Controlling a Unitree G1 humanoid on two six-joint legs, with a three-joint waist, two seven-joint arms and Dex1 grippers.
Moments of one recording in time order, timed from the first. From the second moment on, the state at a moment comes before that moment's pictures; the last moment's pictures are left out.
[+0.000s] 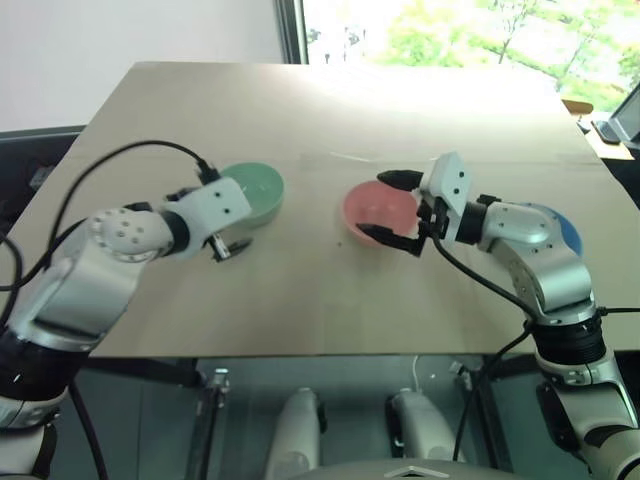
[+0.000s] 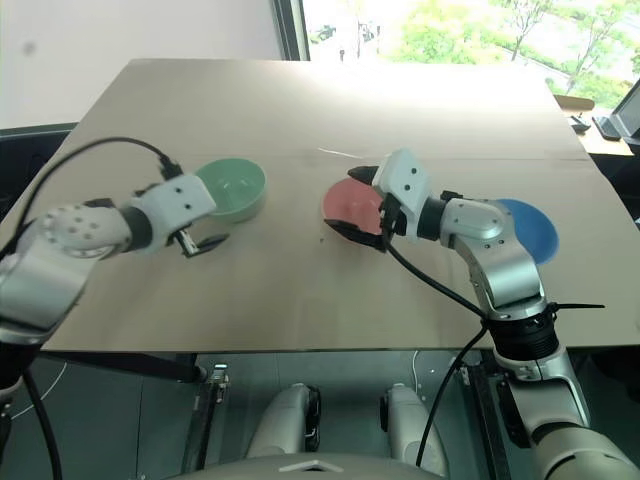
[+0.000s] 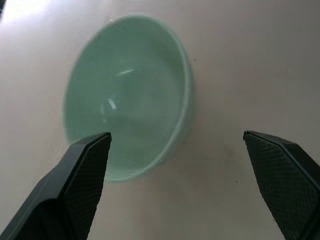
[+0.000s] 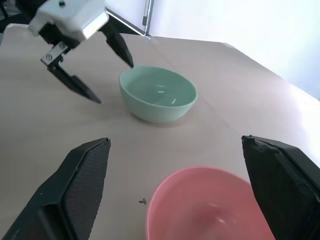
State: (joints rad) left arm -0.49 1.11 -0.26 -0.32 -0.02 0.71 -0.76; right arm -0.59 -0.39 0.12 -0.26 0.19 0.47 0.88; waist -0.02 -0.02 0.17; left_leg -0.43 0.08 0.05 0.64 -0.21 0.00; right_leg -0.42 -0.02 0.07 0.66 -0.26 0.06
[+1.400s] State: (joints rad) left arm -1.10 0.54 -0.41 0.37 -0.03 -0.06 -1.38; right arm 0.09 -0.67 -0.40 -0.70 0.41 0.61 0.73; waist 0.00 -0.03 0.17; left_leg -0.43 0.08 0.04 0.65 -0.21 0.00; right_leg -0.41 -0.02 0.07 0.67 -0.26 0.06
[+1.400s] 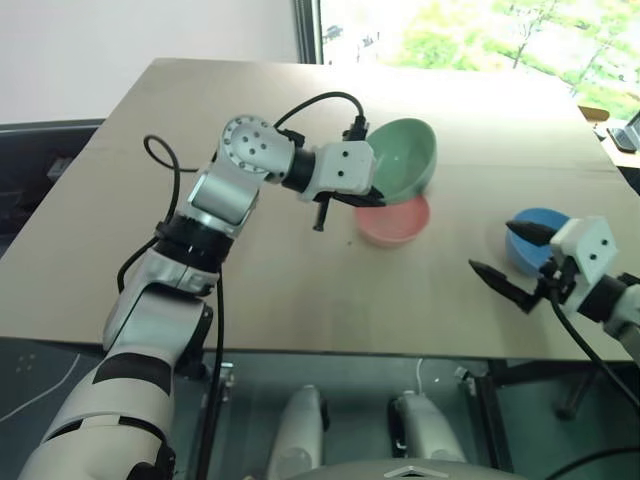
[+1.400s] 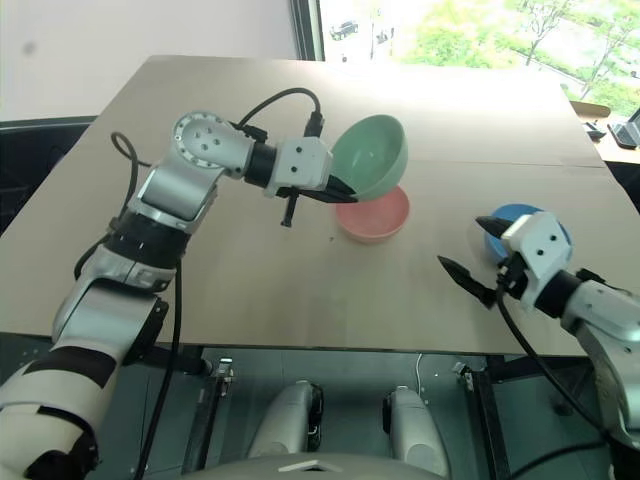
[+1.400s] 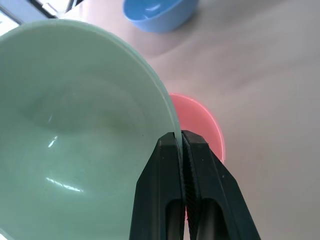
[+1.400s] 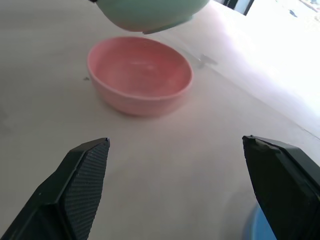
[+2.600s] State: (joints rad) left arm -0.63 0.74 0.10 -0.27 -0.68 0.71 -1.25; right arm -0.05 -0.88 -0.21 -0.37 0.29 0.76 0.64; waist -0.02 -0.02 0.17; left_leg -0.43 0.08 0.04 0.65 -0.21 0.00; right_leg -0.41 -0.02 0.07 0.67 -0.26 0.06
